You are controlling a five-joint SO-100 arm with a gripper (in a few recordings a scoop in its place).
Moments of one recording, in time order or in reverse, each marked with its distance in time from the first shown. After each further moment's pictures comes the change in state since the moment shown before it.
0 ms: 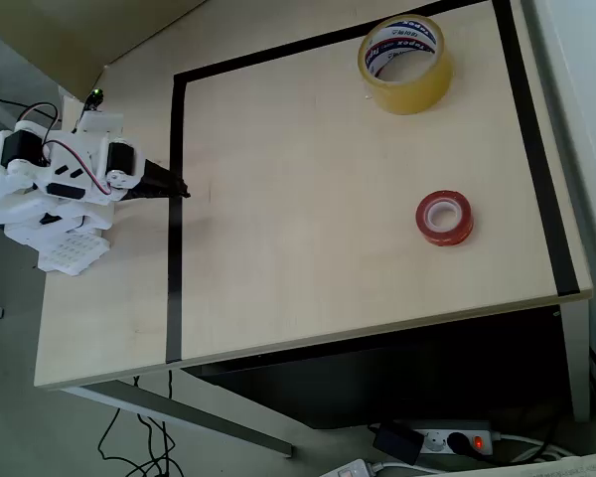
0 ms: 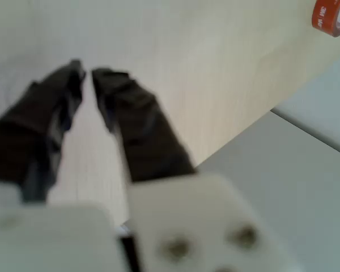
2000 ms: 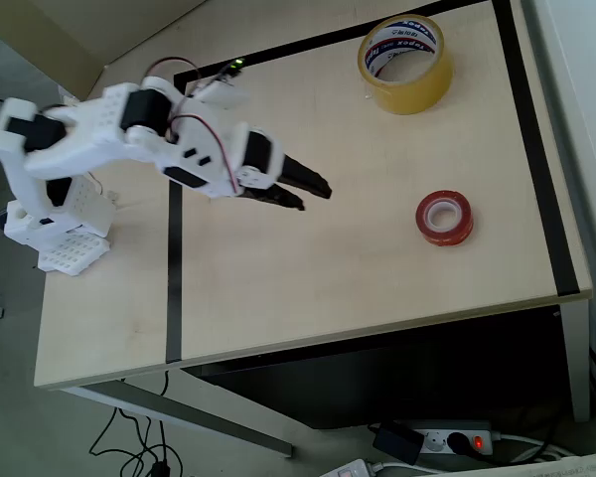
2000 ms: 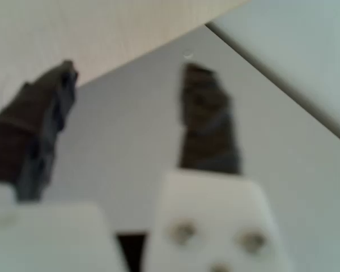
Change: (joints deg) arm 14.9 -130.8 -130.3 11.2 -4.7
